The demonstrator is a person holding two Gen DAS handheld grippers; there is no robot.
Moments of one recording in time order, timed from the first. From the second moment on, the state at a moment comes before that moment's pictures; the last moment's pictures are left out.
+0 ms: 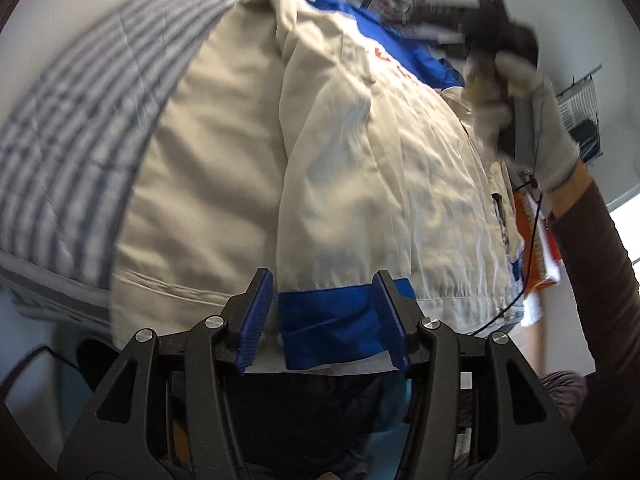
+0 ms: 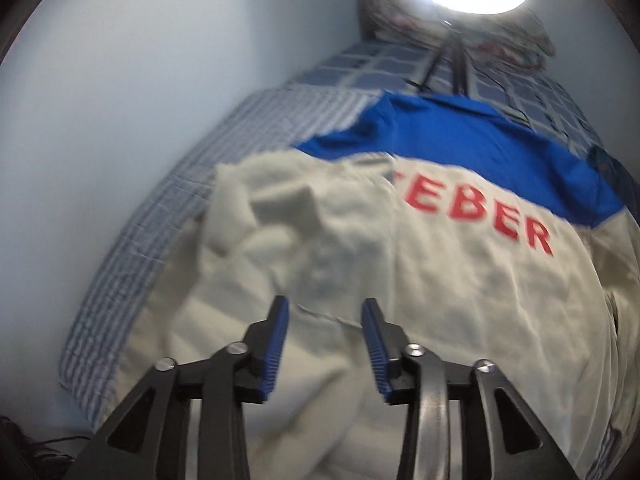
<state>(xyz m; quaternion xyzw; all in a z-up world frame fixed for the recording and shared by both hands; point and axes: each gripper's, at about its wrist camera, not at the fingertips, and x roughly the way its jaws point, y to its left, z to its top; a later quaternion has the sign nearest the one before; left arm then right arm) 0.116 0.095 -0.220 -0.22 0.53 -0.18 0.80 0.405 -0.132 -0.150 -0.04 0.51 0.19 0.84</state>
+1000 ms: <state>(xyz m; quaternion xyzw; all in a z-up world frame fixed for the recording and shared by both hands) 0.087 0.109 -0.194 -0.11 0.49 -0.14 0.86 0.509 0.014 -0.186 -0.08 0.53 0.17 0.83</state>
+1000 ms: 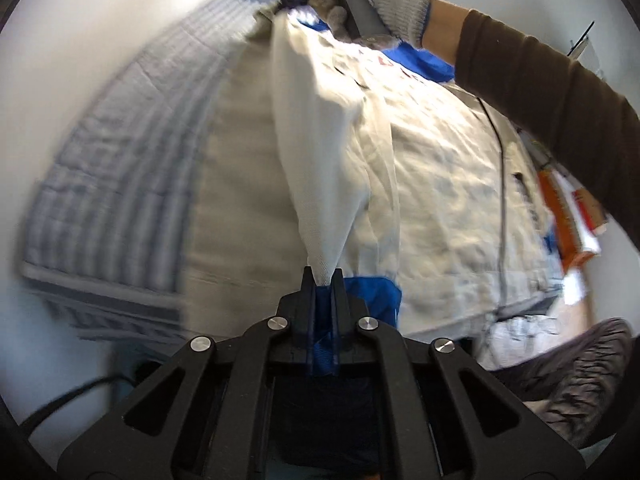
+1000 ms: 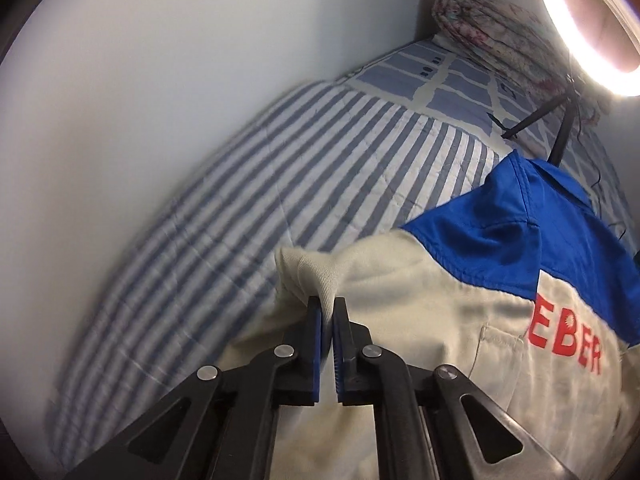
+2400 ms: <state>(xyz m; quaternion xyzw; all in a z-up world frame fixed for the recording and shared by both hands) 0.119 0.164 -0.242 -0.23 0.52 -0.06 0.82 0.442 -0.027 -0.206 -0.11 0.48 0.21 0.85</state>
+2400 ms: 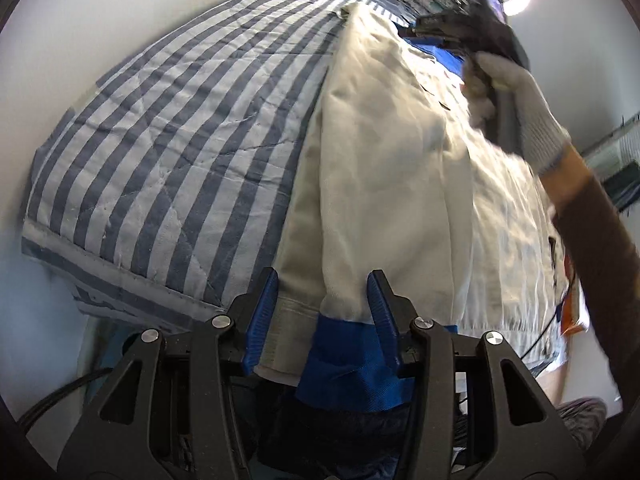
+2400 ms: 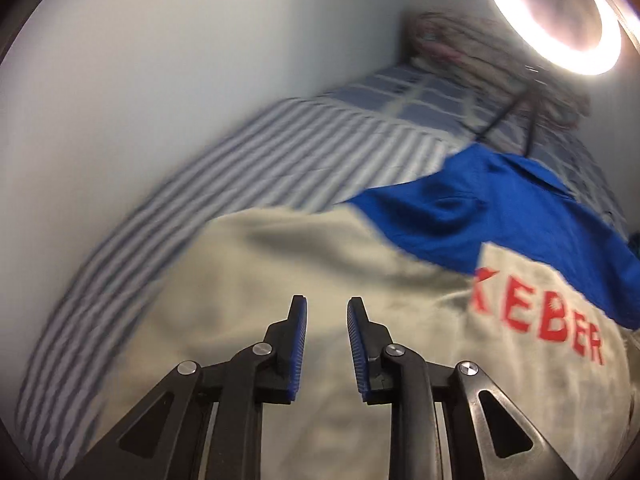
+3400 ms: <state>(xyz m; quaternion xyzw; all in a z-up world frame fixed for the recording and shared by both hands) 0.109 0.170 -0.244 -0.26 0.52 -0.06 0.81 0.245 -0.054 -0.234 -0.09 0.54 0.27 0.79</state>
